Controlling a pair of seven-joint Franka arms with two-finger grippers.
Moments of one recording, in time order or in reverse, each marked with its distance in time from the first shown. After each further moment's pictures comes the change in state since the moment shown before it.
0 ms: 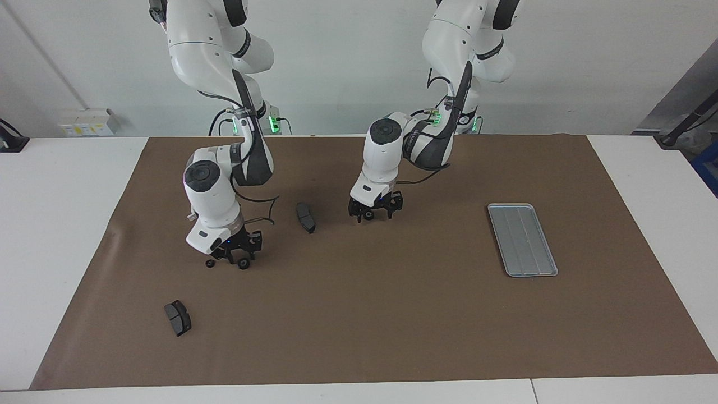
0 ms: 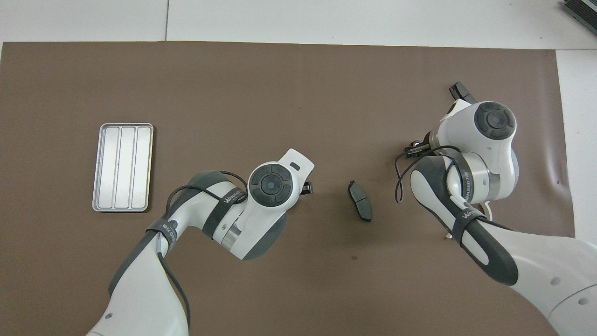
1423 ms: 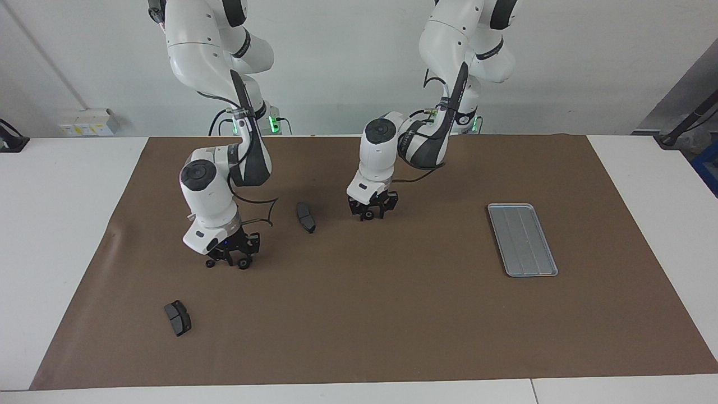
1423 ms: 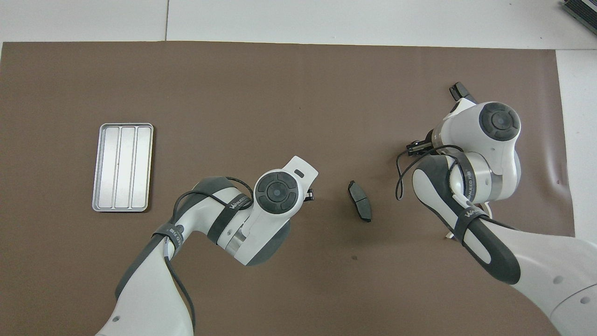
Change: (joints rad) left arm -0.020 0.000 0.001 -0.016 0.000 0.005 -0.005; right arm -0.010 0.000 0.002 -0.004 0.016 0.029 0.000
